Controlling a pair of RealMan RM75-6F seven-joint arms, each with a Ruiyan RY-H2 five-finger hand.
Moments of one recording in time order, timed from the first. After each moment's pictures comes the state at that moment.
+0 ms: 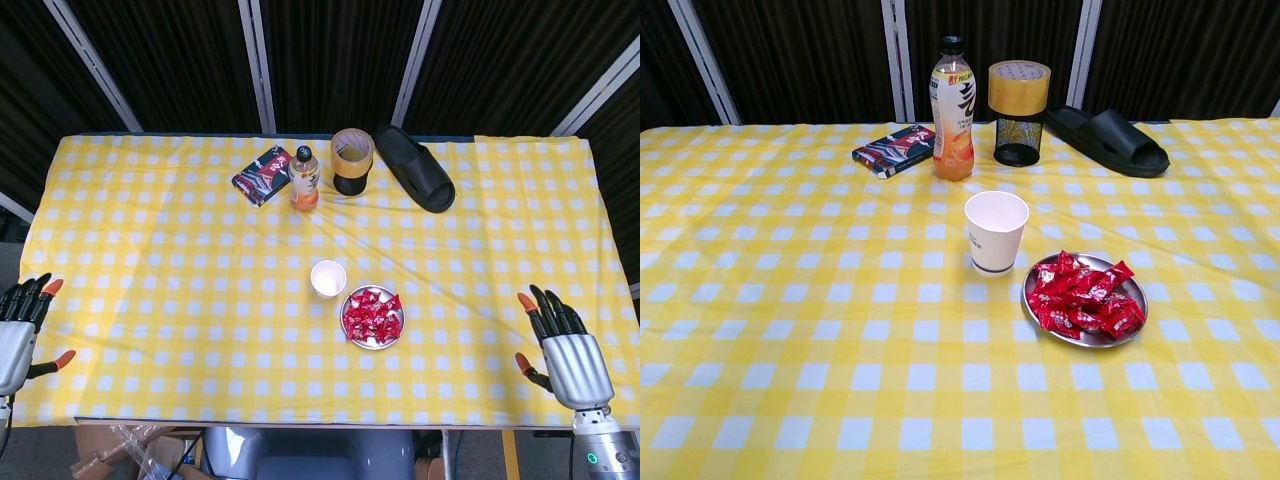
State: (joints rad) left arm -0.09 -1.13 -0.02 -1.59 1.51 1.48 0.04; right arm 0.09 -1.15 0.03 -1.64 -1.62 1.50 -0.14
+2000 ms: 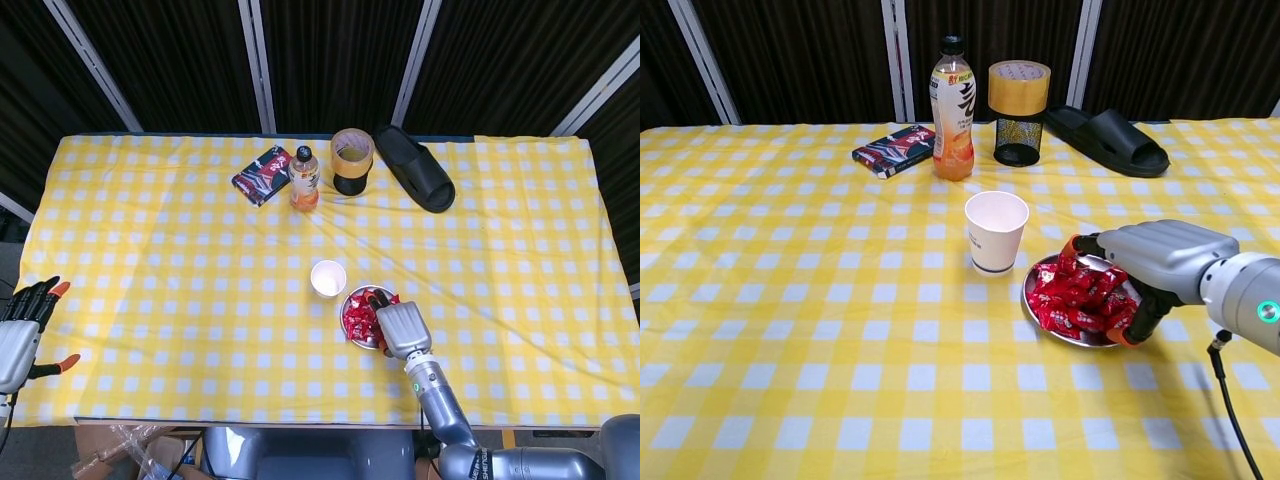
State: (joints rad) left arm -0.12 -1.09 0.00 -1.61 1.50 1.40 -0.05; right arm 0.62 -1.64 0.14 -1.75 -0.80 1.15 -0.89
